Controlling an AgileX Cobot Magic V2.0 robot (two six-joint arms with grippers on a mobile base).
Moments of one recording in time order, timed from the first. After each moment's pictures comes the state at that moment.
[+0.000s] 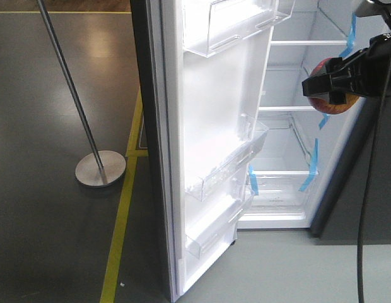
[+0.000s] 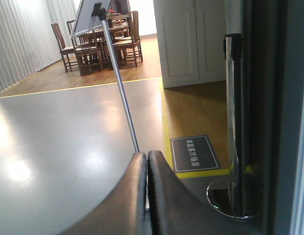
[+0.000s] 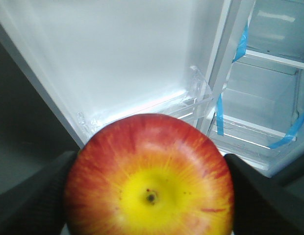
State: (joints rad) left arm 0.08 -0.01 0.03 0.14 0.13 -0.09; right arm 0.03 1.39 -1.35 0.44 0.80 -0.50
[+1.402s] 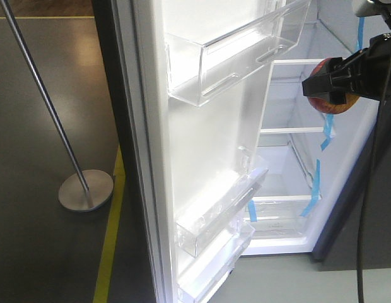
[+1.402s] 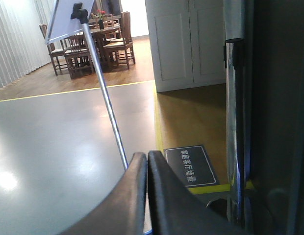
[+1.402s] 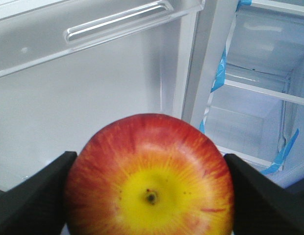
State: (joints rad) left arm 0.08 -0.01 0.03 0.14 0.13 -0.09; right arm 0.03 1.39 -1.35 0.44 0.80 -0.50
